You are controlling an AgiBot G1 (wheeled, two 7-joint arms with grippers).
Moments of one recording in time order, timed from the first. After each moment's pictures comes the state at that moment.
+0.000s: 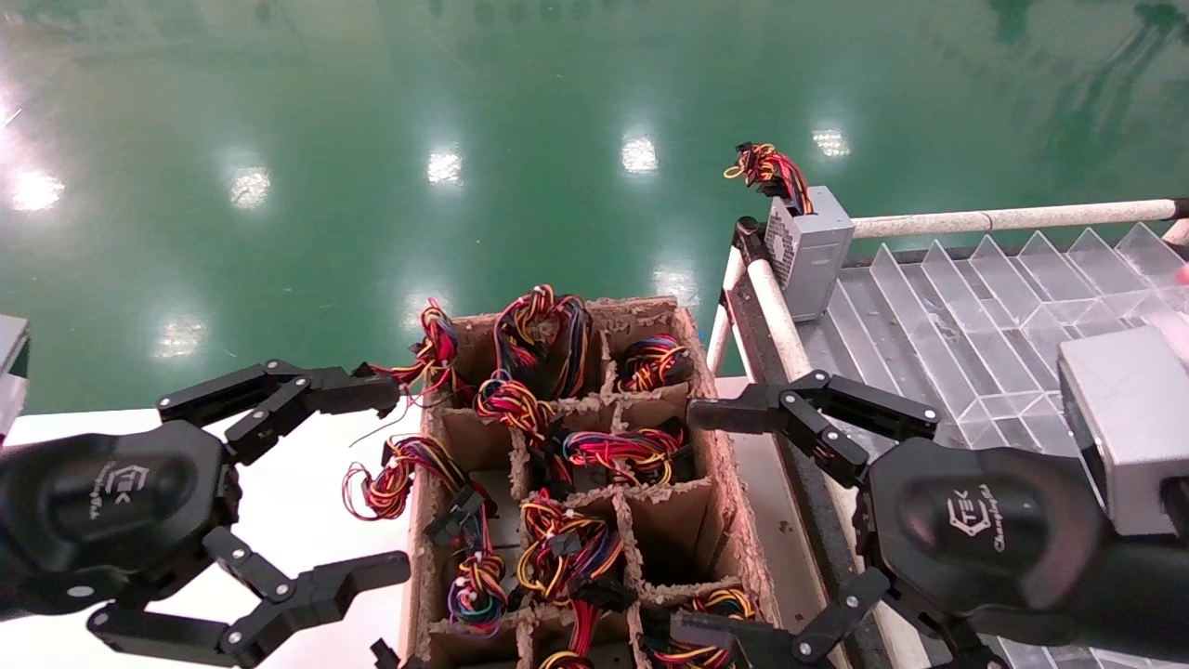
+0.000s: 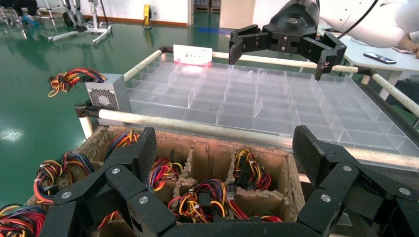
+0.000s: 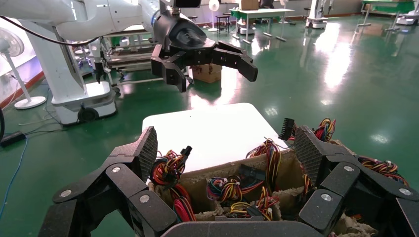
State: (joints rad) left arm -1.09 0.54 0.43 -1.22 0.61 1.41 -0.10; right arm 1.08 -0.61 -0.28 1.28 -0.73 -1.49 0.18
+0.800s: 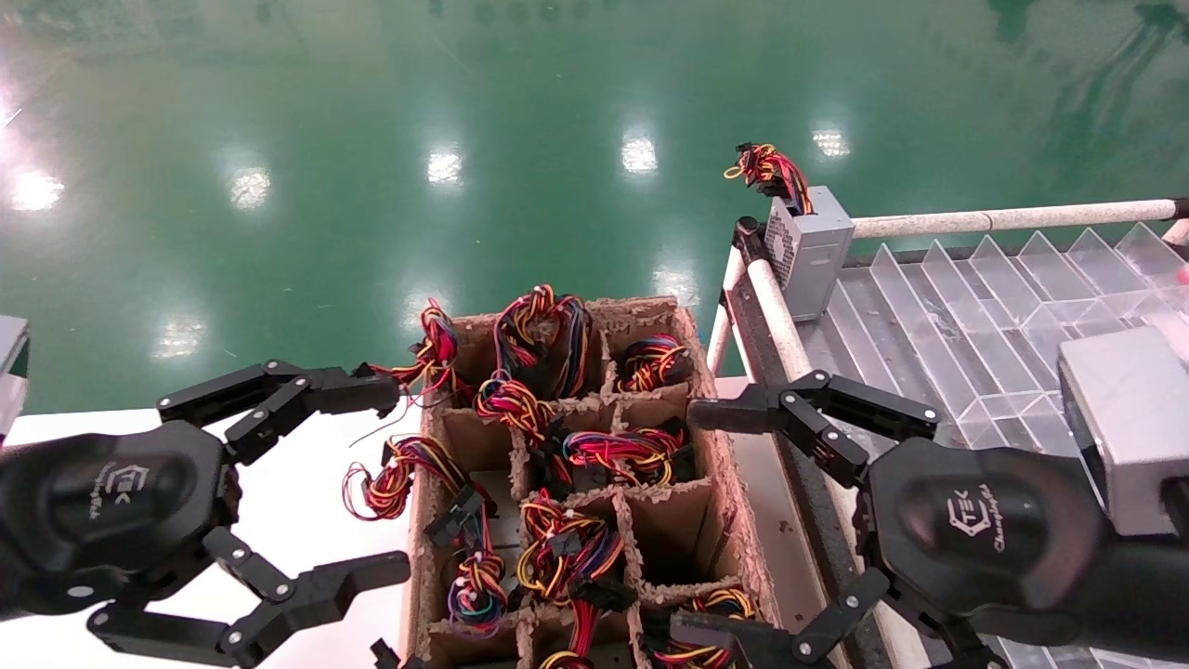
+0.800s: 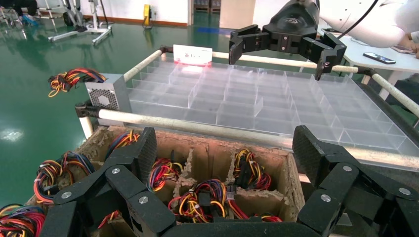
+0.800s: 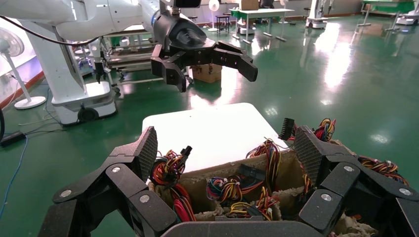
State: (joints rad) left arm -1.09 0.54 0.43 -1.22 0.61 1.41 -0.10; right arm 1.08 -0.61 -0.28 1.28 -0.73 -1.49 0.18
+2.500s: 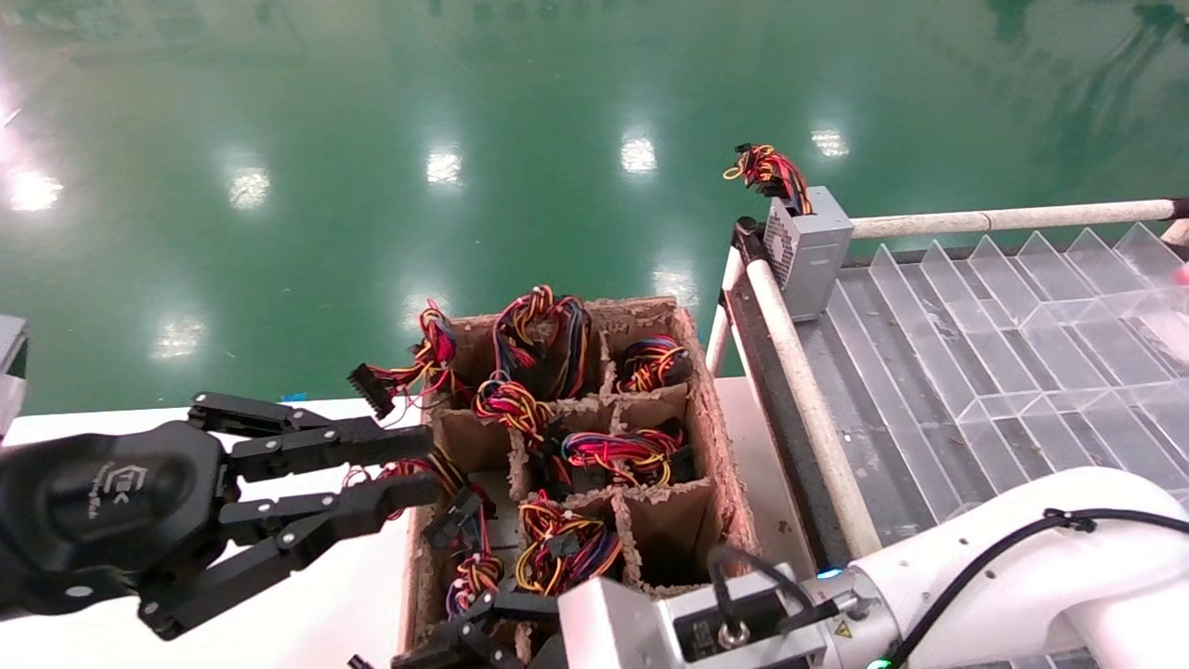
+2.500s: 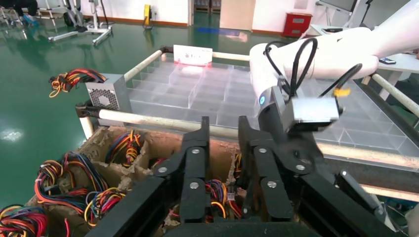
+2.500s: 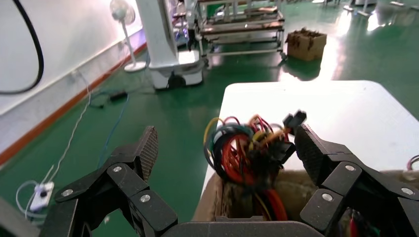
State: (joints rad) left arm -1.09 0.54 0.43 -1.22 0.61 1.41 -0.10; right arm 1.24 -1.07 -0.71 0.90 -0.95 -1.58 -0.11
